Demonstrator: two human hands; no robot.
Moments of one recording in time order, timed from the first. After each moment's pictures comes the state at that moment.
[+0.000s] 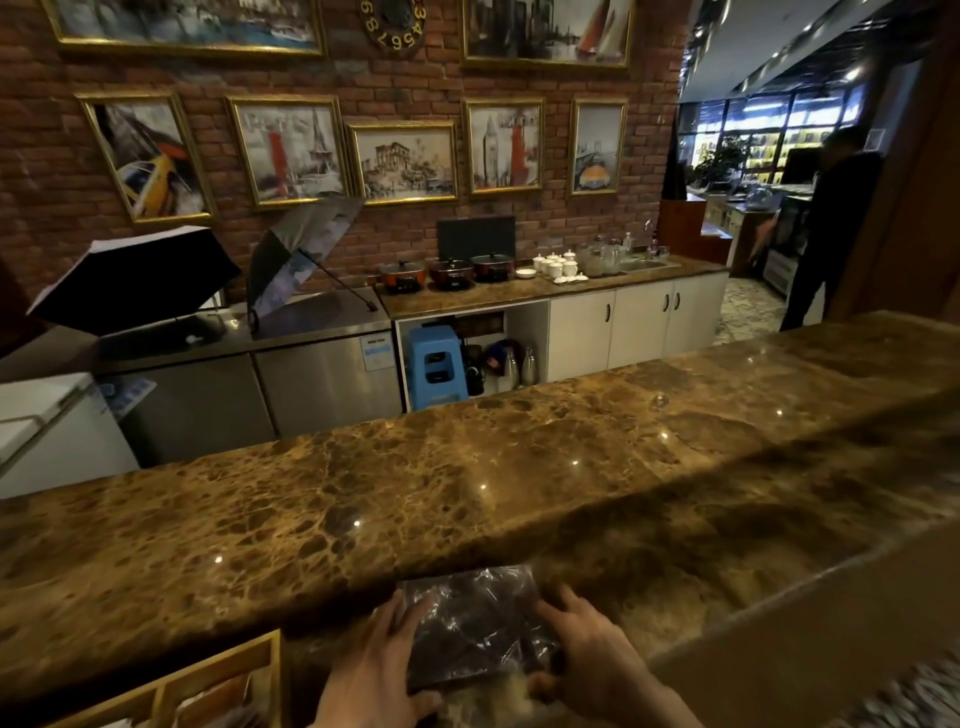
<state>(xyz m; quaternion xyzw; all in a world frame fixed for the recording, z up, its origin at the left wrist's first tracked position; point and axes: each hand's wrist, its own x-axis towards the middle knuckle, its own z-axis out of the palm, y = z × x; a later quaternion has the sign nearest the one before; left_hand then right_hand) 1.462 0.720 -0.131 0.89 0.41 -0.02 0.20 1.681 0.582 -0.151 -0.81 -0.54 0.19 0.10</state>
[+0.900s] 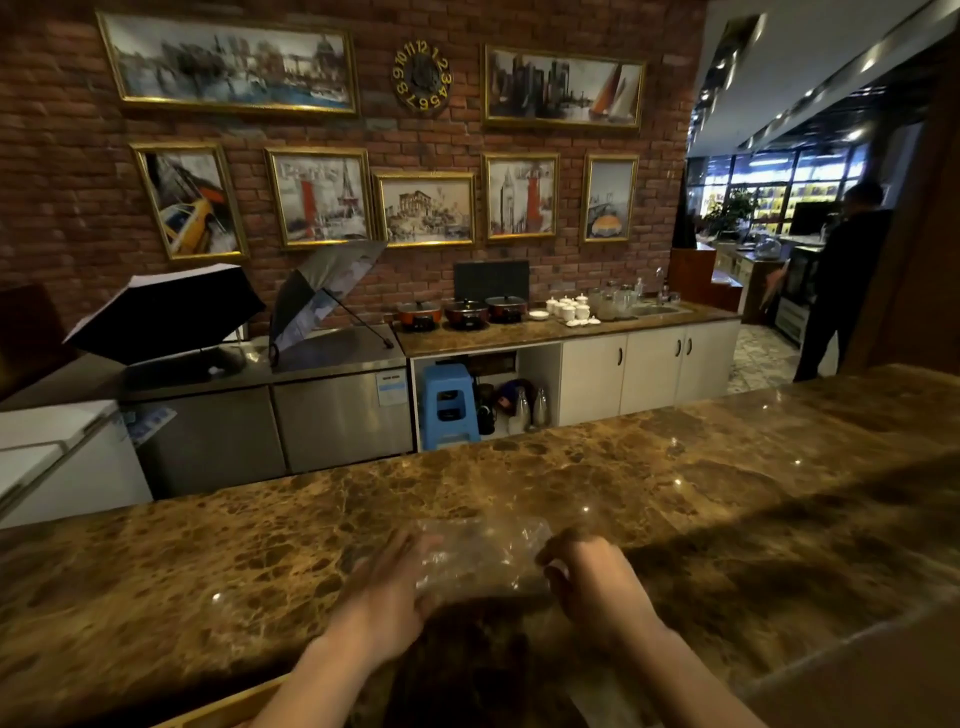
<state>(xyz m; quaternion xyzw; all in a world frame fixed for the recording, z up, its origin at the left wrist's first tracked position) 1.481 0.773 -0.052 0.92 0.34 0.11 0.16 1.690 0.626 -0.053 -0.81 -0.54 -0.01 0.22</state>
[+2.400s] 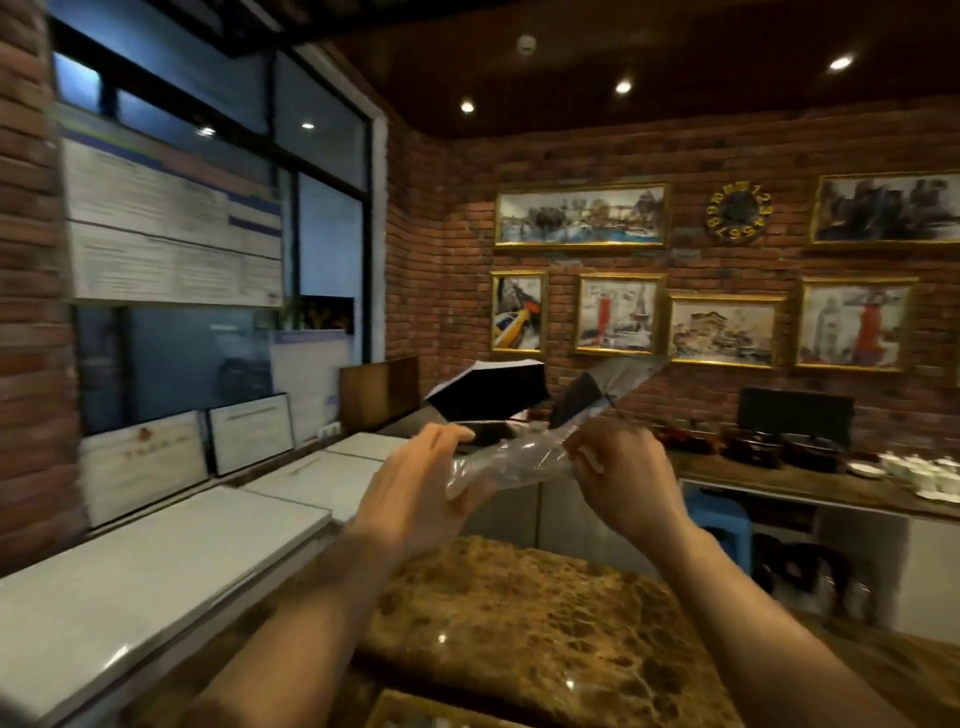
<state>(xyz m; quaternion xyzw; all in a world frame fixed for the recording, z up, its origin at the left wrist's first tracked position) 1.147 0.768 0.155 0.77 0.52 0.37 -0.06 1.386 0.770 0.174 -0.53 -0.73 -0.15 0.41</state>
